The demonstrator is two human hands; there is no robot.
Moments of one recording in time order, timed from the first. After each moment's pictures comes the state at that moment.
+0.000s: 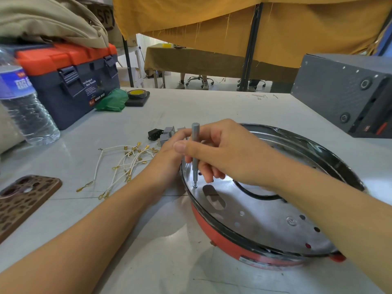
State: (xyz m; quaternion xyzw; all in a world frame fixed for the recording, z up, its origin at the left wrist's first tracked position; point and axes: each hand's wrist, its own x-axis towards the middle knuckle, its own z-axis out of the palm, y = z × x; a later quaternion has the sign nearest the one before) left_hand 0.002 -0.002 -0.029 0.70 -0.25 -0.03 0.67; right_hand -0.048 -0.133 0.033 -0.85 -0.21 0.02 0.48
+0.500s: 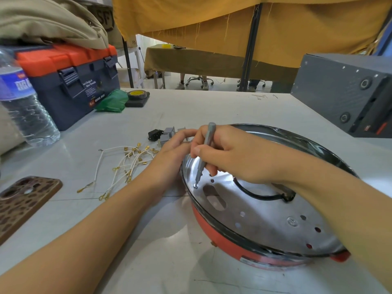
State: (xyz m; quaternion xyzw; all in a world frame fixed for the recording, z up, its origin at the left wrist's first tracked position) left_hand 0.004 -0.004 -0.027 0.66 -0.20 -0.09 0.72; right_hand -0.046 -0.142 0.038 -0.90 -0.20 0.06 0.38
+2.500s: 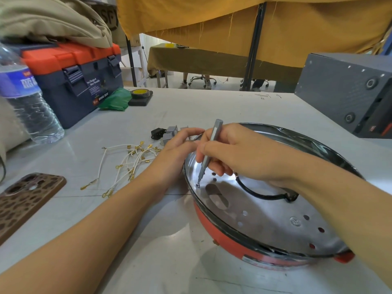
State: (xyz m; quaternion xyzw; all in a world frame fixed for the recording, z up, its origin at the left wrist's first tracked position) left_hand 0.009 0.000 -0.031 0.70 -0.19 -0.06 0.68; right_hand -0.043 -0.142 0.033 -0.87 -0.18 0.08 0.45
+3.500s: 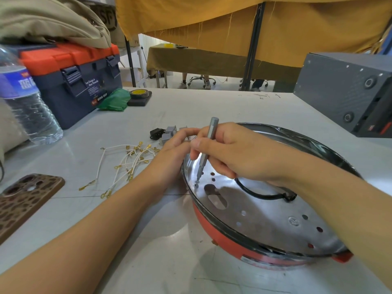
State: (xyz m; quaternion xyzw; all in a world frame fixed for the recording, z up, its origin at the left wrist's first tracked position) left_hand 0.003 -0.002 -0.028 0.67 -0.19 -0.09 0.71; right_hand -0.043 -0.144 0.033 -0.86 -0.20 0.08 0.46
